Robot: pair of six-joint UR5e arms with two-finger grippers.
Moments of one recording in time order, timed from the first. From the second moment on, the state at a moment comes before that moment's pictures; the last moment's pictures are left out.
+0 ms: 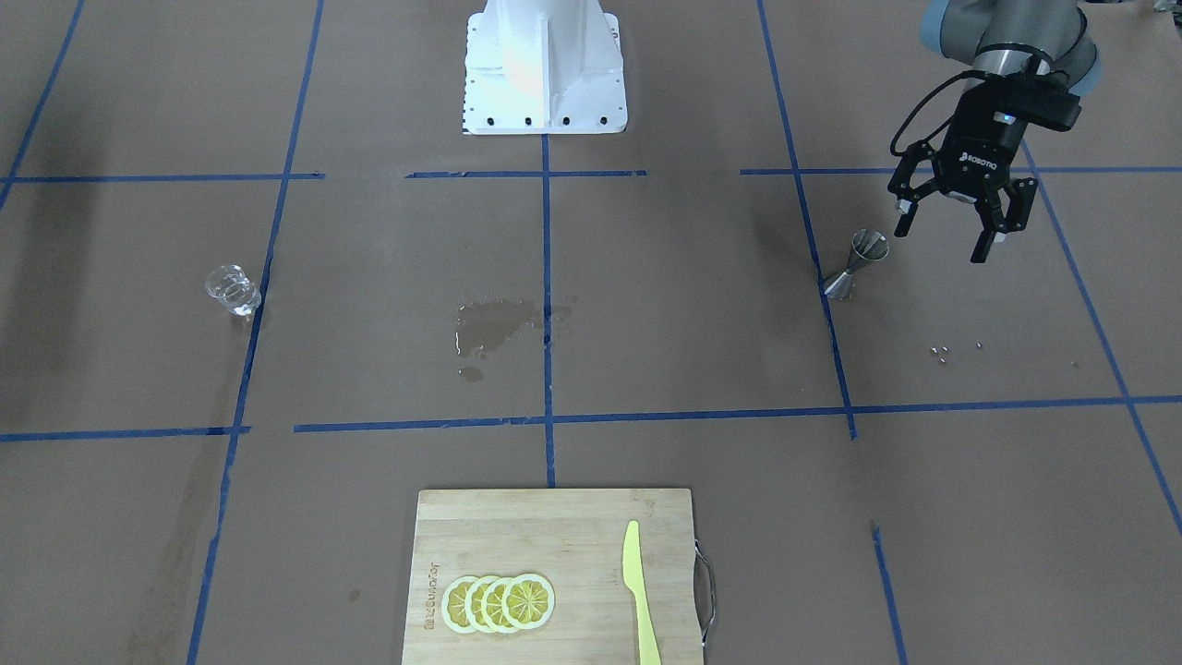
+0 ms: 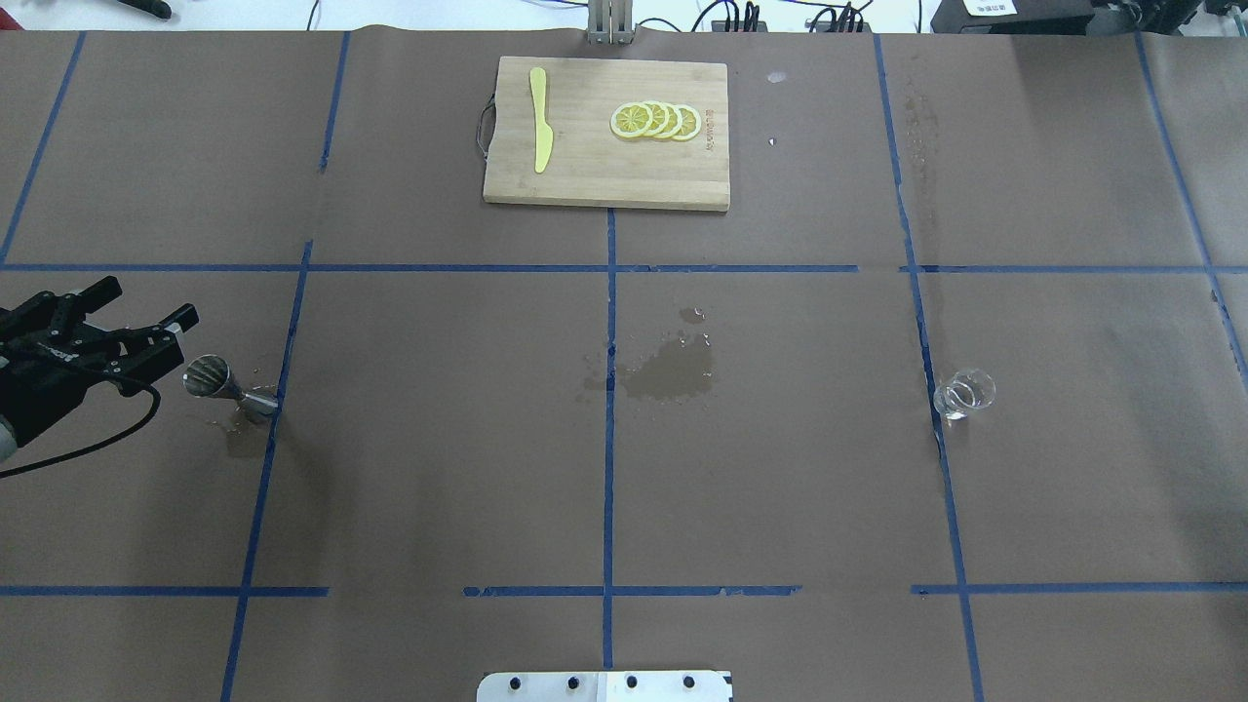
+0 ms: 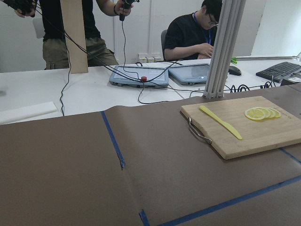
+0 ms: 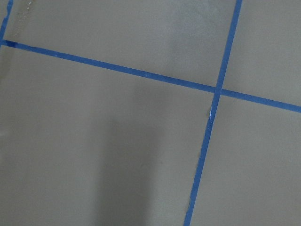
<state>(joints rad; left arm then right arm) -0.46 -1.33 -1.84 -3.00 -1.03 -0.82 1.52 -1.72 1.83 -1.53 2.41 -0.09</state>
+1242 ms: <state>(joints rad) -0.21 -1.42 -1.65 -3.01 -0.73 -0.93 1.52 -1.72 1.83 -1.53 2.41 -0.08</state>
